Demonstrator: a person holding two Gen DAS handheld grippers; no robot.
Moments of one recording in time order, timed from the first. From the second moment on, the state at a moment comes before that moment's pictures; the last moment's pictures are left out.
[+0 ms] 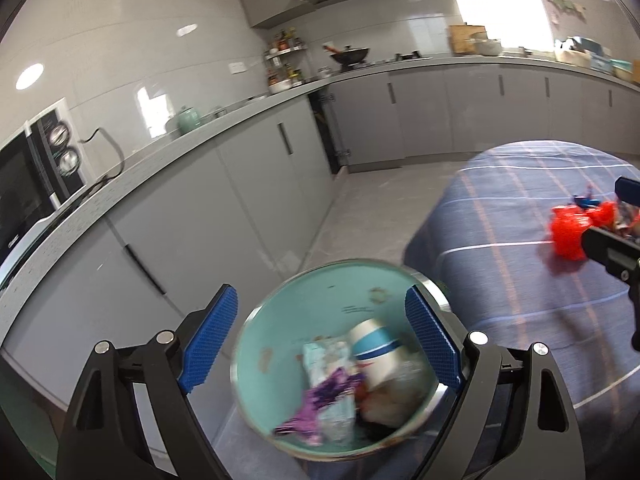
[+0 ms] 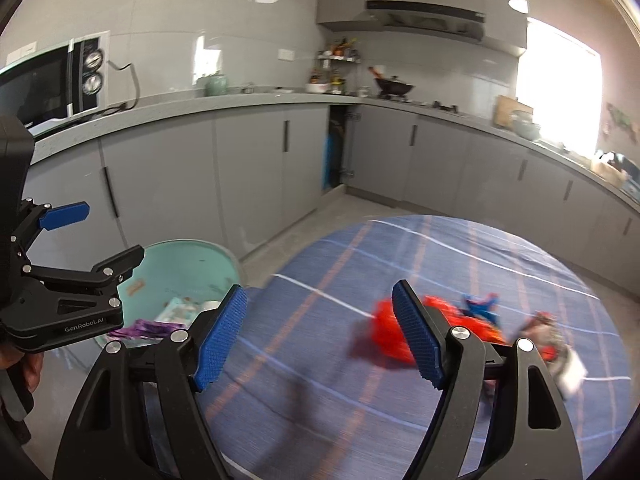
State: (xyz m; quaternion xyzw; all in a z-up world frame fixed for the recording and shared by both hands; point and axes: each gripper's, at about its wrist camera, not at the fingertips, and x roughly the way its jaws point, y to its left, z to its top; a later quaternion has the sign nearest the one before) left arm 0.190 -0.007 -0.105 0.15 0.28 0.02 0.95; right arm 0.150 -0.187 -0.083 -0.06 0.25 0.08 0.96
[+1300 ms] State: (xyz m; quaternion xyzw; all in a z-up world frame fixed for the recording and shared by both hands) left arm 0.242 -0.210 -0.158 0.21 0.33 -0.18 0.90; right arm 0.168 -0.351 -0.138 0.03 0.38 -0.07 0.92
